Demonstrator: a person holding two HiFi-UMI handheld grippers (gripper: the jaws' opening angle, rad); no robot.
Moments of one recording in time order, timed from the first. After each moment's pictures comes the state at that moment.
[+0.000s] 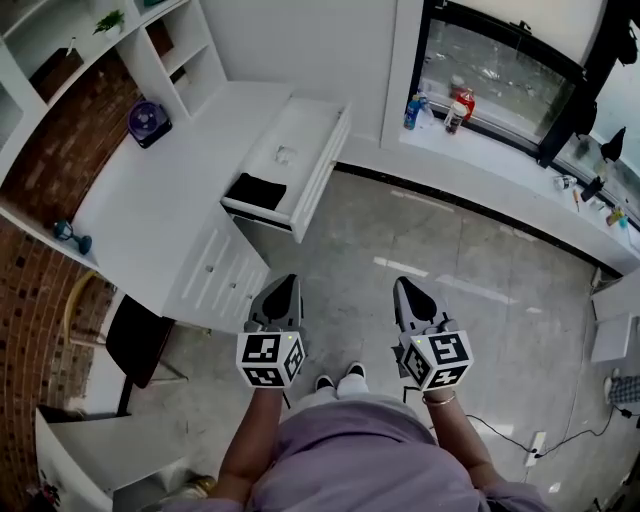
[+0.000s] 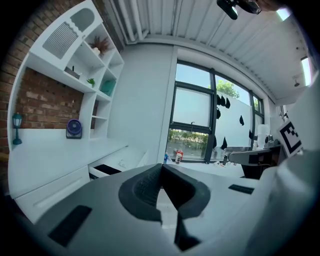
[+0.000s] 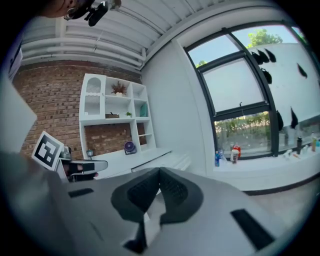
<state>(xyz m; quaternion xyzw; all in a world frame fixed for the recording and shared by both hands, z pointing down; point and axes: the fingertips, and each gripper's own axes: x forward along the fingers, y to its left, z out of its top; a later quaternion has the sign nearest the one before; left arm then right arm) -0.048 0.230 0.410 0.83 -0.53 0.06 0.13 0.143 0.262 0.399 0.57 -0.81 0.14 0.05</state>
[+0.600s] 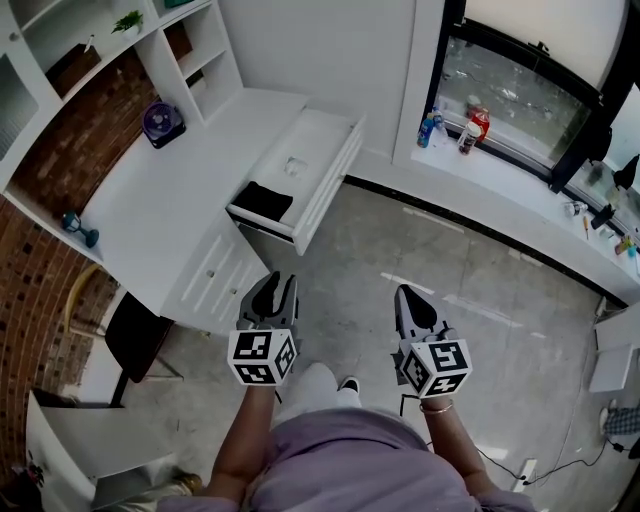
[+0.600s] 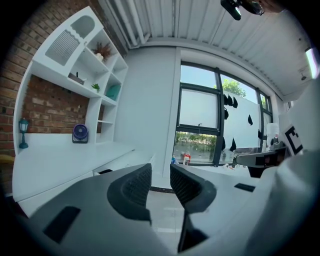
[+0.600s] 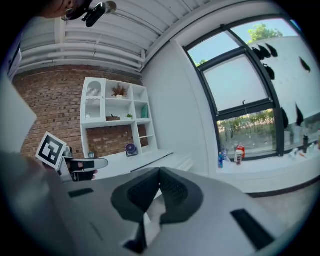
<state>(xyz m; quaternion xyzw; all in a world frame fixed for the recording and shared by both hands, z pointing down) -0.051 0.203 0.397 0.81 -0.57 0.05 0.12 0.162 0.235 0.394 0.55 -0.82 0.14 0.04</state>
